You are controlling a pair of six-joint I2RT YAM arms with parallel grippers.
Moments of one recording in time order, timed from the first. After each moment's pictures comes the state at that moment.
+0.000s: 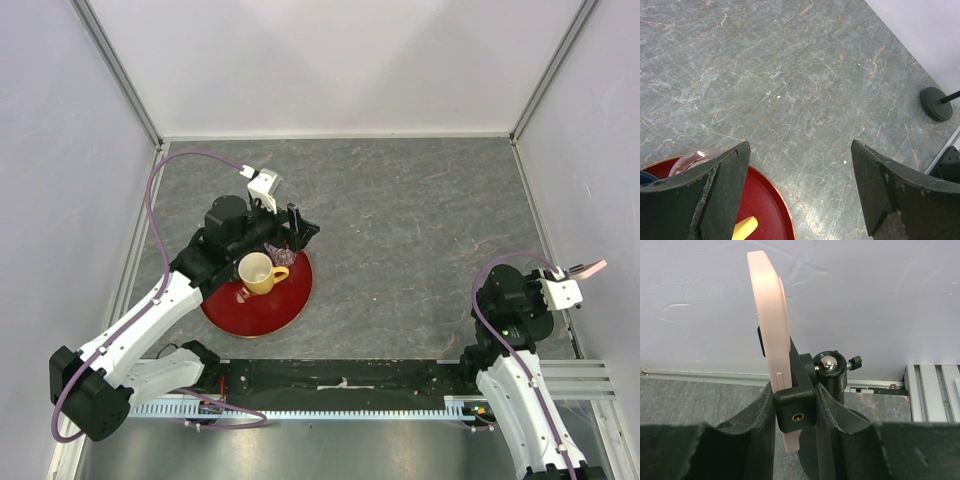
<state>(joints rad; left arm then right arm) -0.58 1.03 0.86 -0.10 0.19 -0.27 0.08 0.42 0.24 0.04 1.43 0.43</state>
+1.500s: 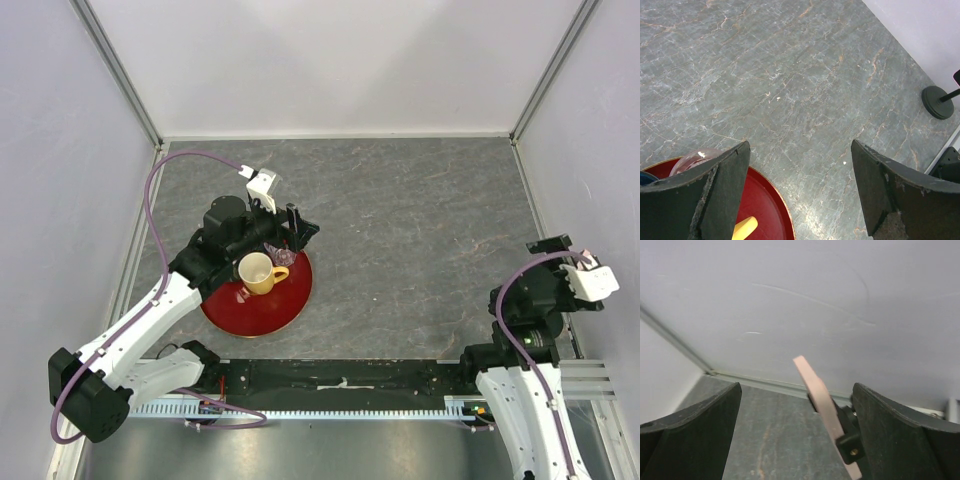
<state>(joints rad) -0.58 1.02 0.86 -0.10 0.19 -0.26 0.08 0.38 0.50 -0.08 1.26 0.35</state>
